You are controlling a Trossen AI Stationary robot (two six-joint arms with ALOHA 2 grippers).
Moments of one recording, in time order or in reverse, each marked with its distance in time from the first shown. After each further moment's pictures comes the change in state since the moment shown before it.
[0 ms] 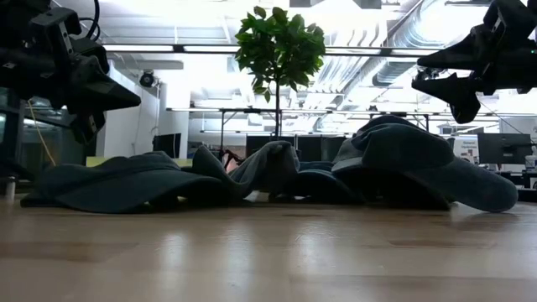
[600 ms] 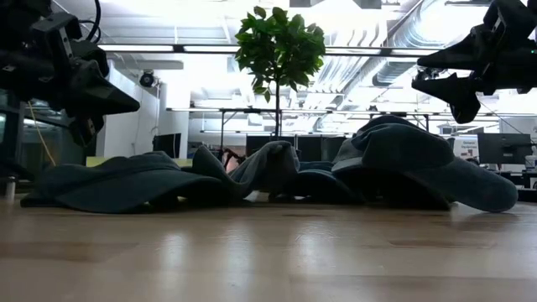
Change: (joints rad) left arm 0.000 0.000 0.000 -0.031 0.004 0.000; right arm 0.000 0.000 0.000 0.000 0.000 0.000
